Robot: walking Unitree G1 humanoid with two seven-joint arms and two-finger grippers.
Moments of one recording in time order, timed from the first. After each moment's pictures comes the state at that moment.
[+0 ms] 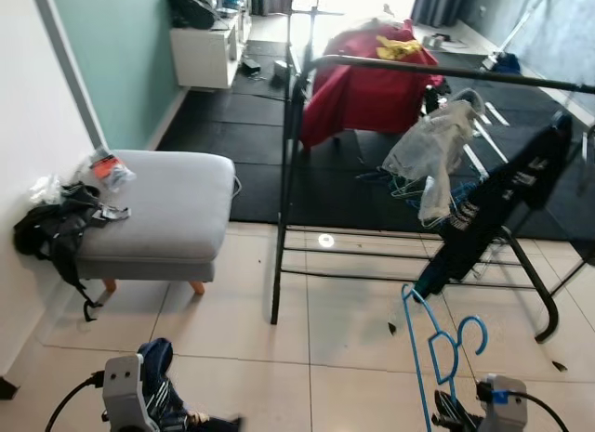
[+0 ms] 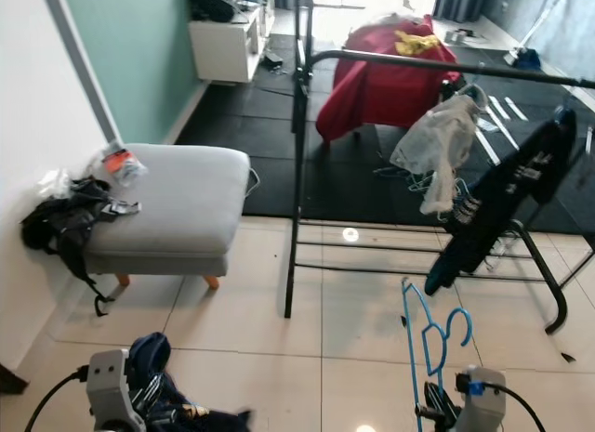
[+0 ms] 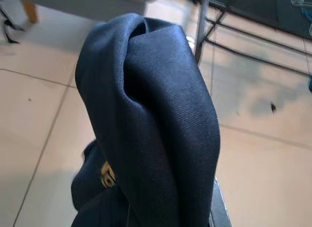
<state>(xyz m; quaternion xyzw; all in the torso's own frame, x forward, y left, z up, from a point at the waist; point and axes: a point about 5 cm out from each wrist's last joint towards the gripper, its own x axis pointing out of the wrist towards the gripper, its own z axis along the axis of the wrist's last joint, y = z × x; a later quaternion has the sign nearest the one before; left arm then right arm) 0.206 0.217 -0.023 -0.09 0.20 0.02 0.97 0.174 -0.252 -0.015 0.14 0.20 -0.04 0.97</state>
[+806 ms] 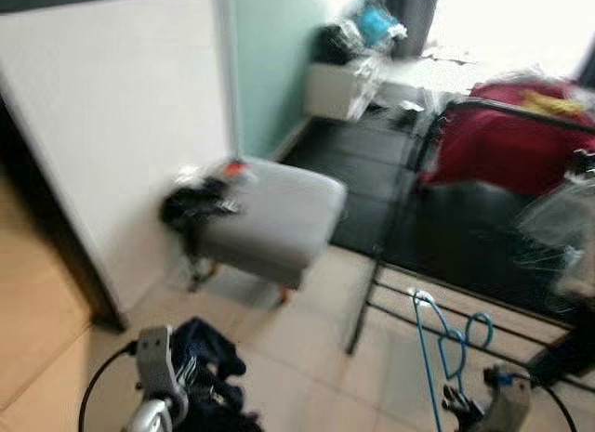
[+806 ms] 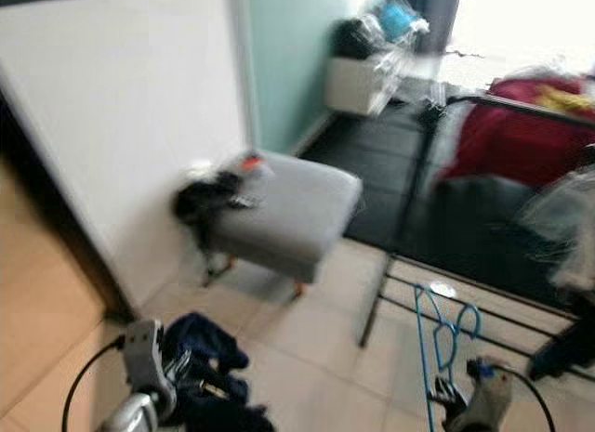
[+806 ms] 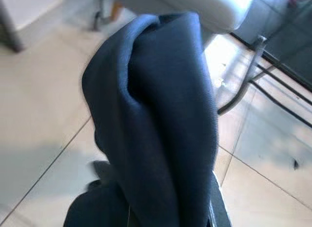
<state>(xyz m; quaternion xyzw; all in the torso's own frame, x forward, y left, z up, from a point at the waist) 0.233 0.194 -0.033 -0.12 0.23 -0.01 0.96 0.191 -0.284 -0.033 0.15 0.24 -0.06 0.96</state>
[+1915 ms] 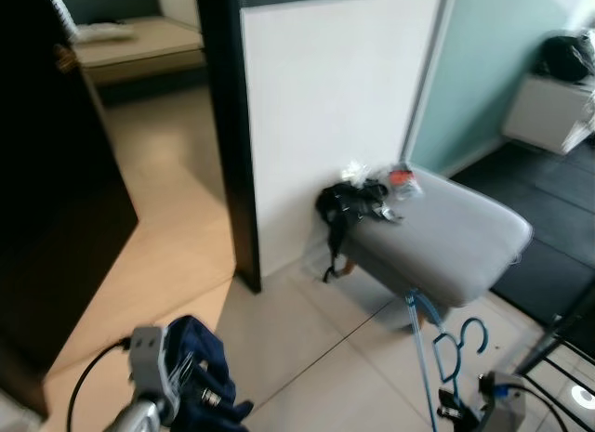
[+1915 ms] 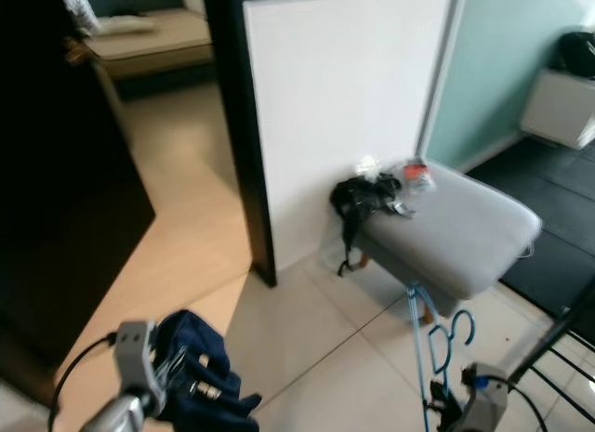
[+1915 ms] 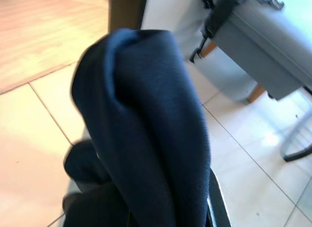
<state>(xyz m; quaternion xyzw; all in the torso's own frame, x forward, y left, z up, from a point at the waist) 0.235 0.202 -0.010 -0.09 0.18 -0.08 0.98 0.189 -0.268 -0.037 0.15 0.21 -0.04 0.97</state>
